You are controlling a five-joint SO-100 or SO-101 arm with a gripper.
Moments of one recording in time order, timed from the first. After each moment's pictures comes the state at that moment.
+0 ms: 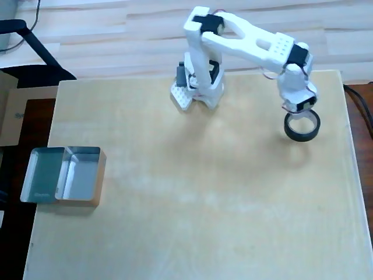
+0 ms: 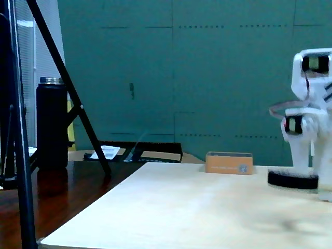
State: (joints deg) arm -65.5 103.0 104.7 76.6 41.0
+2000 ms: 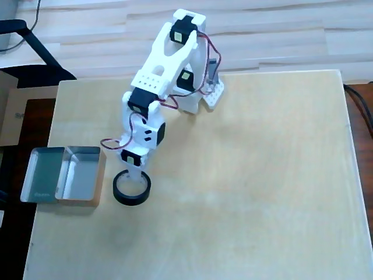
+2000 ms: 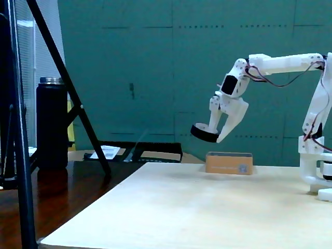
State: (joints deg) arm 24.7 106.4 104.7 63.0 1.3
